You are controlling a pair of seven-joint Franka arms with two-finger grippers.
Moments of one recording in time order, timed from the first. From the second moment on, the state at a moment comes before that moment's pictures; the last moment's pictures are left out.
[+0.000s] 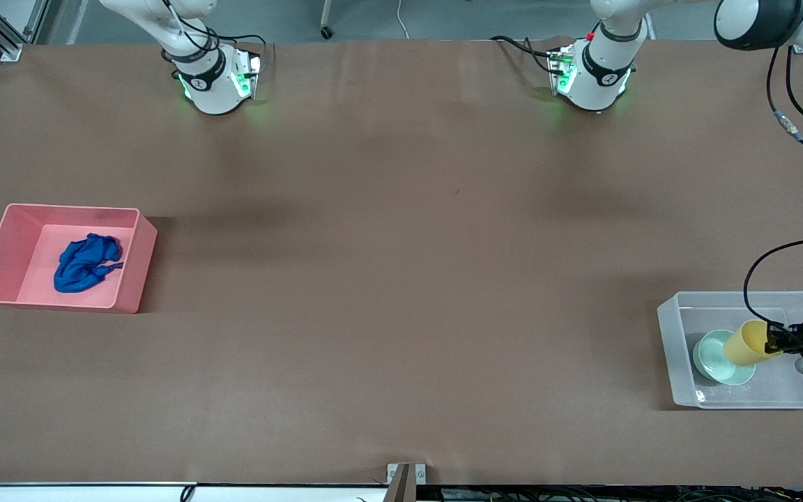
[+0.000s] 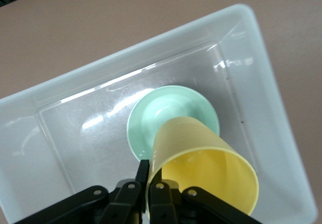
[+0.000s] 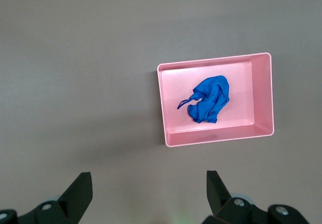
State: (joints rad) left arm 0.33 0.78 -0.12 -1.20 0.08 2.05 0.59; right arm -0.09 -0.04 -0.06 -1.48 -0.02 1.45 -0.01
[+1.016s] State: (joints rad) left arm 0.32 0.79 -0.12 -1.18 0.08 2.11 0.57; right arm -0.09 -0.04 -0.07 -1.48 -0.02 1.45 -0.01
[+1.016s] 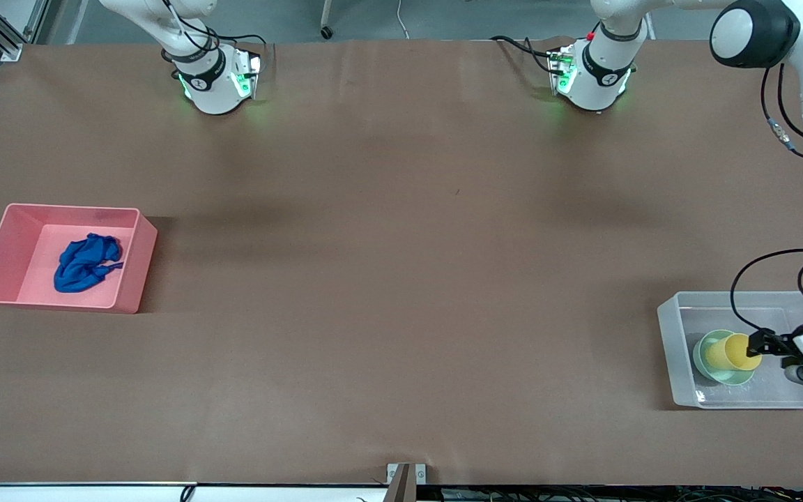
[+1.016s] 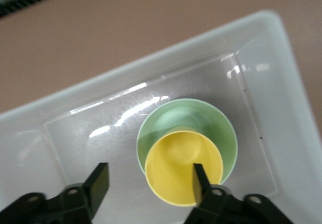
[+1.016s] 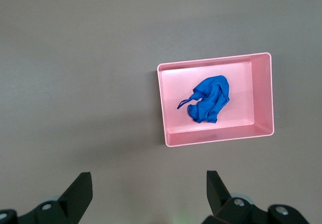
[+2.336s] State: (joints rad) left arm 0.09 0.05 -0.11 -1.43 0.04 1.61 0.19; right arm -0.09 -0.04 -0.07 -1.48 -0.02 1.45 -0.01
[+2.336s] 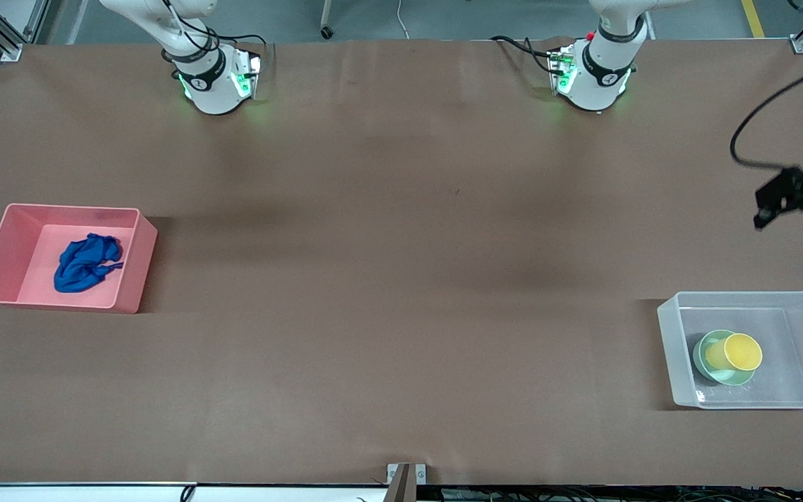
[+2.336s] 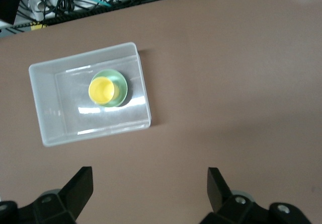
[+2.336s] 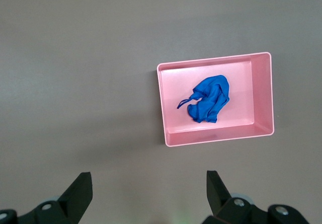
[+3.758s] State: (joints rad) left arm -0.06 -0.02 -0.01 -1.46 0.03 1.46 0.00; right arm -0.09 -0.04 -0.07 -1.48 -0.02 1.45 -0.01
